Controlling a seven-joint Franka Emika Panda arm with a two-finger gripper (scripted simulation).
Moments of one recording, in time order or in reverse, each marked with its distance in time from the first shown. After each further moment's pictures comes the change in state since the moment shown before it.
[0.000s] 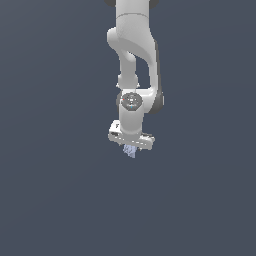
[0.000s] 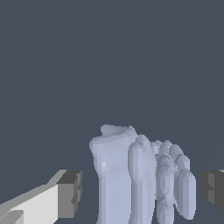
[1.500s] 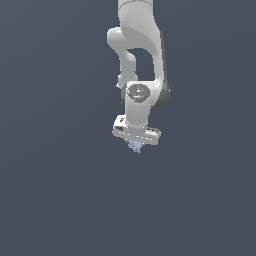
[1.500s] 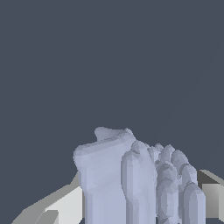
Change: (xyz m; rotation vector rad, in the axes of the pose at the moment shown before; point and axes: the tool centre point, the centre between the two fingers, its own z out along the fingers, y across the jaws) arm -0.011 -0.018 -0.029 0.000 0.000 0.002
